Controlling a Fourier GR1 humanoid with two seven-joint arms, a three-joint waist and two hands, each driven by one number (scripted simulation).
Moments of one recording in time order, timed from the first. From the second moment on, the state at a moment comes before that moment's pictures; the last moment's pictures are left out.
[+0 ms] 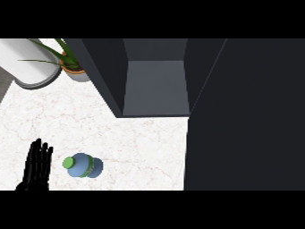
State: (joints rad) left arm 0.43 0.01 -0.06 -1.77 0.04 0.16 -0.27; right arm 0.85 -0.10 0.26 -2.50 -0.07 0.21 -0.09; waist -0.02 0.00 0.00
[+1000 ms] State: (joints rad) left arm 0.14 0.01 0.08 -1.02 0.18 -0.03 -0.71; right arm 0.99 -0.13 0.30 -2.50 -0.06 0.24 -0.22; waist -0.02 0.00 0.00
